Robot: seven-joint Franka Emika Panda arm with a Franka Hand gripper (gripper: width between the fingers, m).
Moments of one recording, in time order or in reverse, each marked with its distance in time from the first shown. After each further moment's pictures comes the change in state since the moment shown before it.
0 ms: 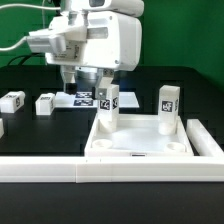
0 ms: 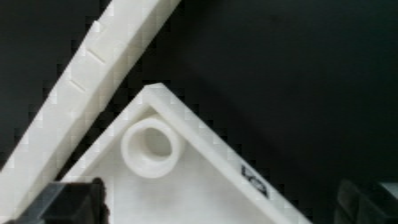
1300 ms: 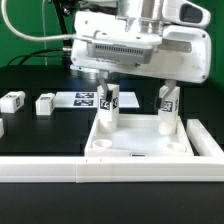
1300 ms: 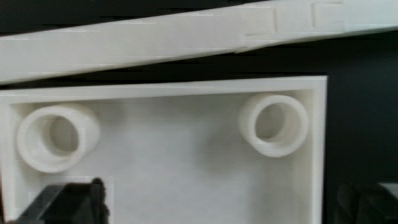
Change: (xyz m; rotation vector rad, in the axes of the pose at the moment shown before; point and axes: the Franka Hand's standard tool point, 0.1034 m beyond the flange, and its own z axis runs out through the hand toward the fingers) arm 0.040 0.060 0.002 0.052 -0.023 -0.876
